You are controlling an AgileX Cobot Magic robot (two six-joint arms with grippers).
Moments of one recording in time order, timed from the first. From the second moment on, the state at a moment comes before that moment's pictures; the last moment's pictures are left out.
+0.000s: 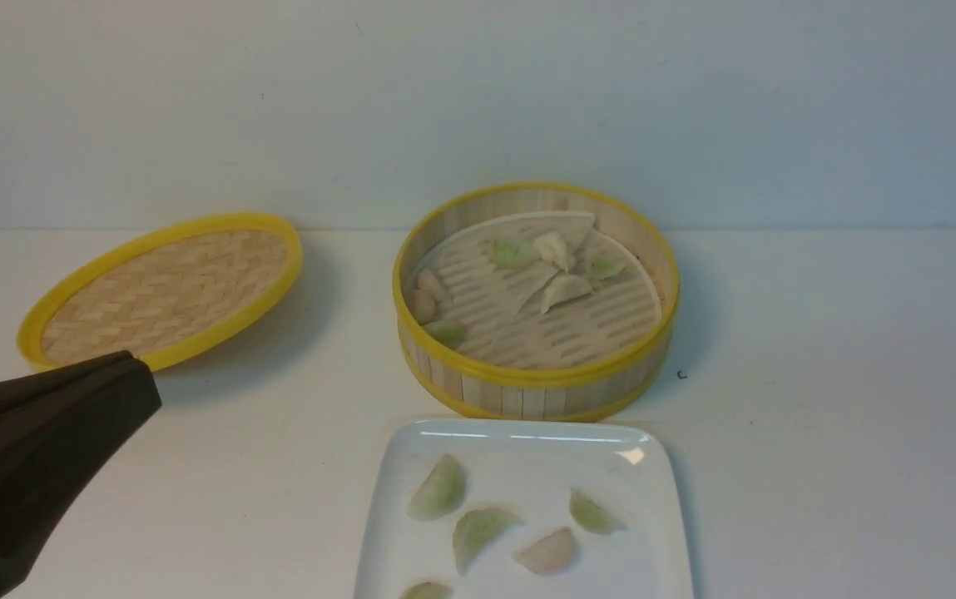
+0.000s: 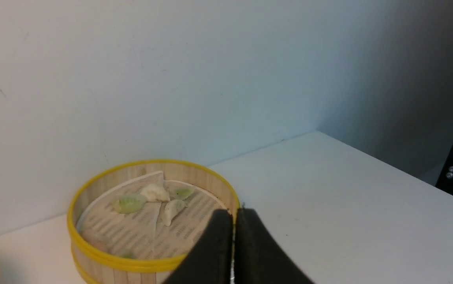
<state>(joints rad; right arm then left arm) 0.70 -0.02 -0.64 -0.49 0.30 0.54 -0.62 0.43 -0.53 -0.31 0.24 0.17</state>
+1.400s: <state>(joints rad) 0.70 -0.02 -0.64 -0.49 0.30 0.55 -0.05 -0.01 0.02 -0.02 0.41 0.02</state>
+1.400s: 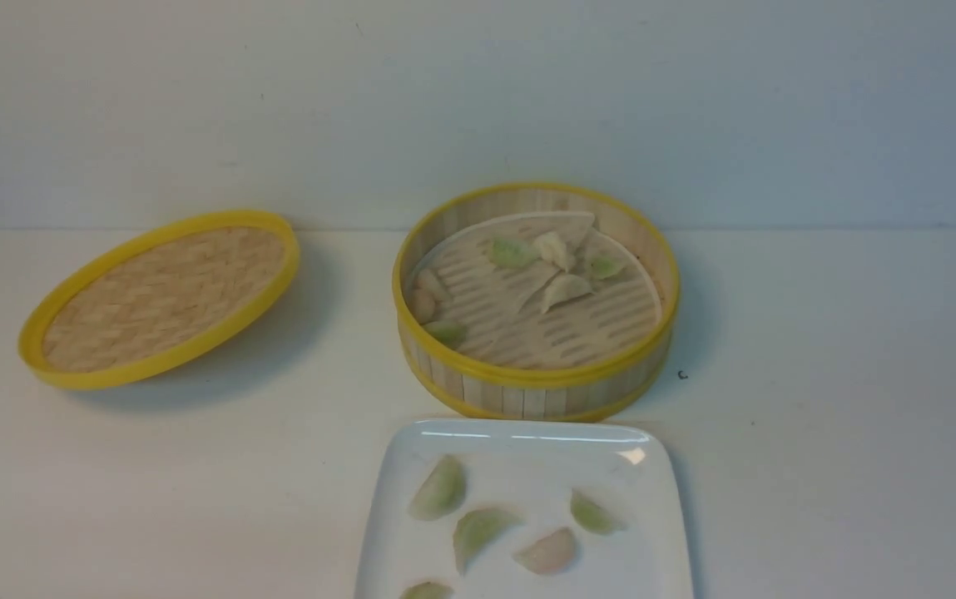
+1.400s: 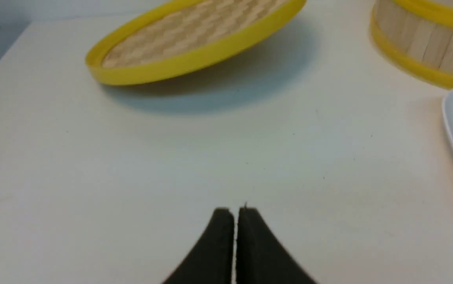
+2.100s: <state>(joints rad) 0.70 -0.02 -0.64 -0.49 0.31 0.55 -0.08 -0.01 0.02 -0.02 0.39 0.03</state>
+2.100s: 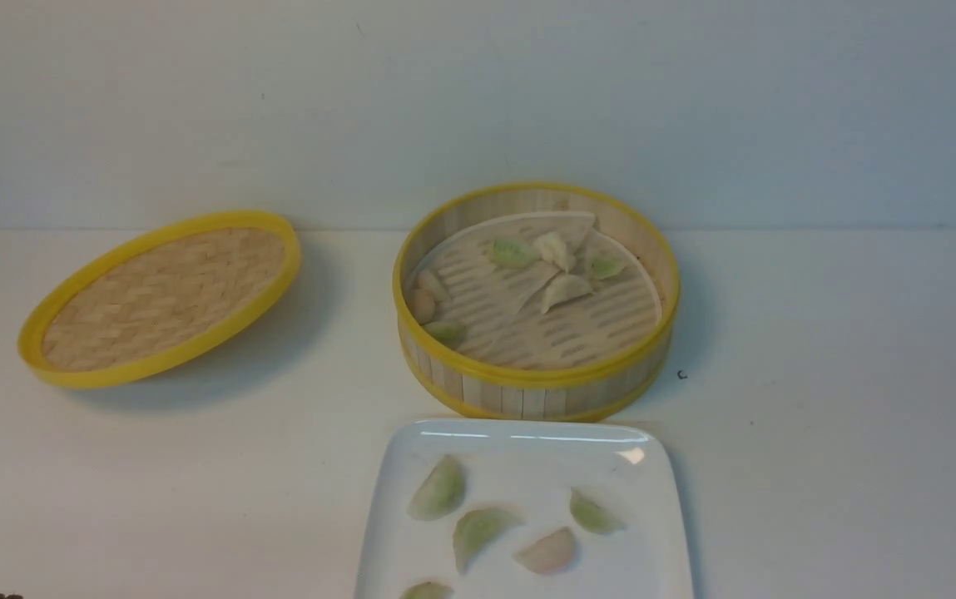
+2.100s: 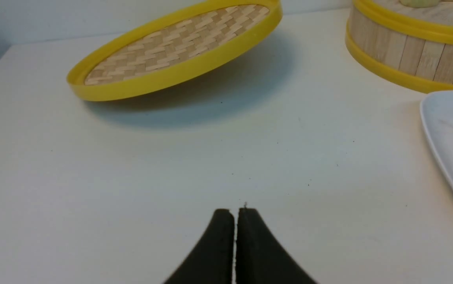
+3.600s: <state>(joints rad) 0.16 -0.02 -0.07 0.04 0.22 0.01 -0.08 -0.01 0.03 -0.02 0.39 0.03</state>
